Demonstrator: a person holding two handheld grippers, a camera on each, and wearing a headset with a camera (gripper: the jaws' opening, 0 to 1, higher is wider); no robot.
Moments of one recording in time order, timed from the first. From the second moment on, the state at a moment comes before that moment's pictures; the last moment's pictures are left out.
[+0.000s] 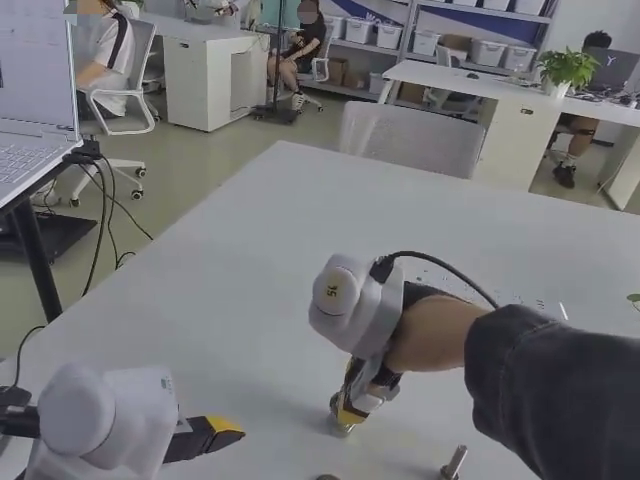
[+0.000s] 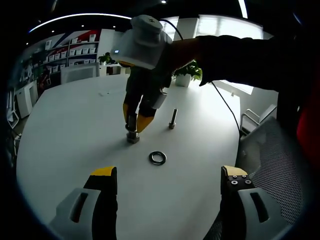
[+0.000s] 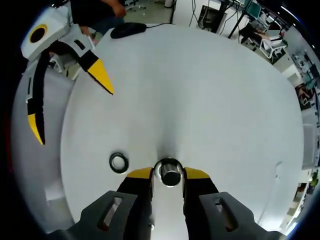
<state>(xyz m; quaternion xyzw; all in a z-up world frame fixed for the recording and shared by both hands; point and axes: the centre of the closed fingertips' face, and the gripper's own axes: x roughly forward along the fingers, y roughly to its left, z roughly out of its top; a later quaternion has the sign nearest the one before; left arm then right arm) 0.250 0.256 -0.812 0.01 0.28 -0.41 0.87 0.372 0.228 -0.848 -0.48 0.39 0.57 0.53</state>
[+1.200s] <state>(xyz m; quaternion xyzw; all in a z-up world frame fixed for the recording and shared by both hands) 0.251 0.256 -0.816 0.01 0.29 -0.41 0.86 0.376 0.226 -0.865 -0.46 0.40 0.58 0.54</state>
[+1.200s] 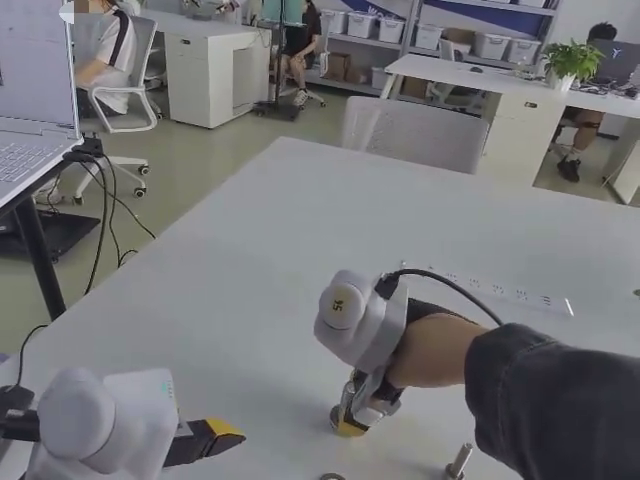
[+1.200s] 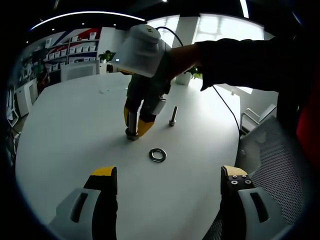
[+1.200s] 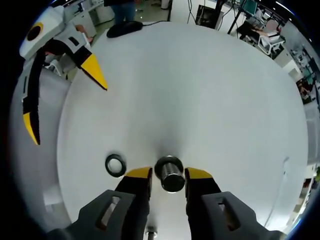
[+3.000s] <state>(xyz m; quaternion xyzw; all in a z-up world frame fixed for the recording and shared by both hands) 0.251 0.232 -0.800 0.04 0.27 -0.45 0.85 0.332 0.175 -0.800 -0.41 0.36 0.56 0.62</state>
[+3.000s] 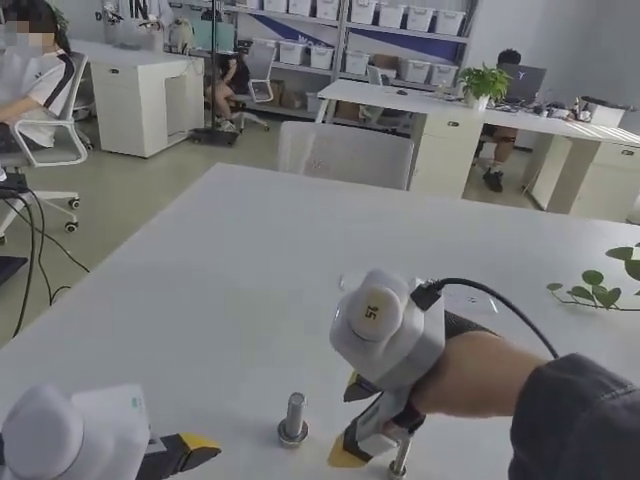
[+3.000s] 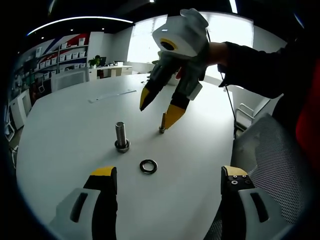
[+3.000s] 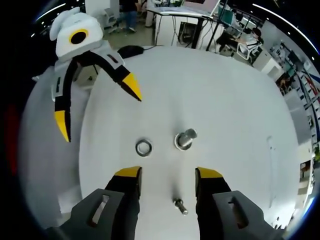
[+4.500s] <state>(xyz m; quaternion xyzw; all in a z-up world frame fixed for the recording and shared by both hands) 0.243 0.239 -0.790 0.04 0.26 -0.43 0.86 0.292 0.208 -0.866 -0.39 0.39 0.59 0.59</state>
